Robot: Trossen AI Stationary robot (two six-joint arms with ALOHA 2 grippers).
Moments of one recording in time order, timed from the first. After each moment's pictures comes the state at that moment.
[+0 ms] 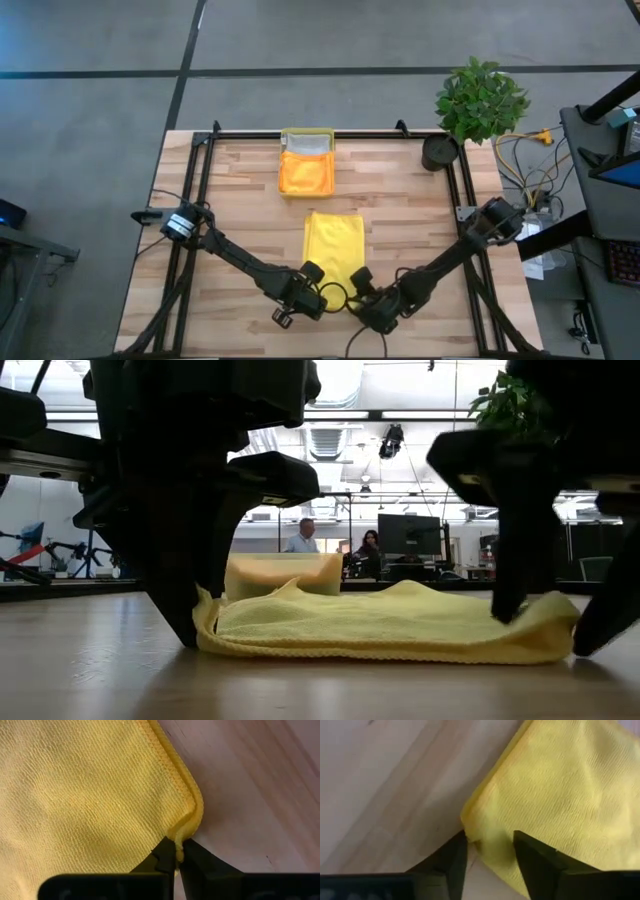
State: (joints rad) left arm -0.51 2.06 1.47 -0.69 -0.08 0.11; right arm 0.67 1.93 1.11 -0.27 0.29 -0.04
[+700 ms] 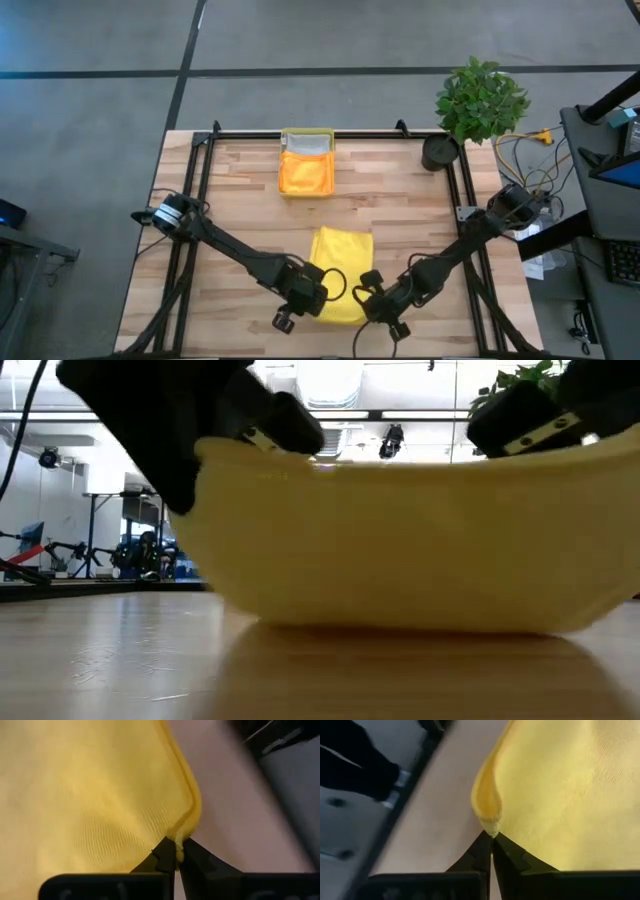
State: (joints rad) left arm -0.47 1.94 1.45 -0.61 0.14 0.00; right arm 0.65 1.76 1.07 -0.28 0.01 0.22
